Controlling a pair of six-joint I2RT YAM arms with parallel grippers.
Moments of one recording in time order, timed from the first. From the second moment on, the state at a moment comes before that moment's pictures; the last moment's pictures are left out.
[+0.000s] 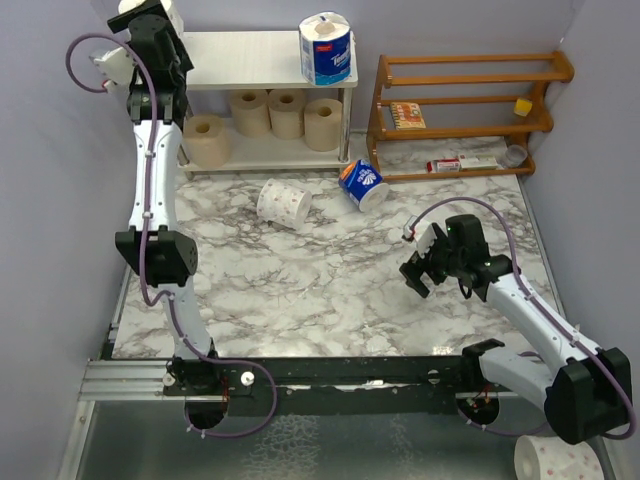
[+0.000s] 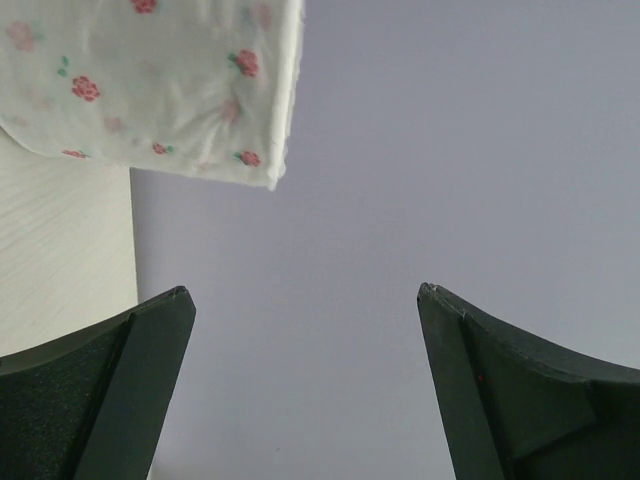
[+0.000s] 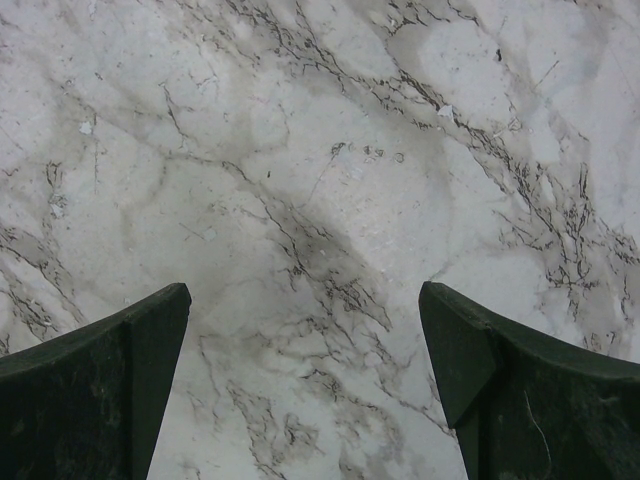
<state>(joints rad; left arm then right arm) 0.03 2.05 2.44 -0.43 -0.41 -1.84 0.29 1.02 0.64 -0.47 -0.31 -0.54</state>
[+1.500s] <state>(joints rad) -0.82 1.73 1.35 -0.48 -0.49 0.07 0.29 1.11 0.64 -0.47 -0.30 -0.54</state>
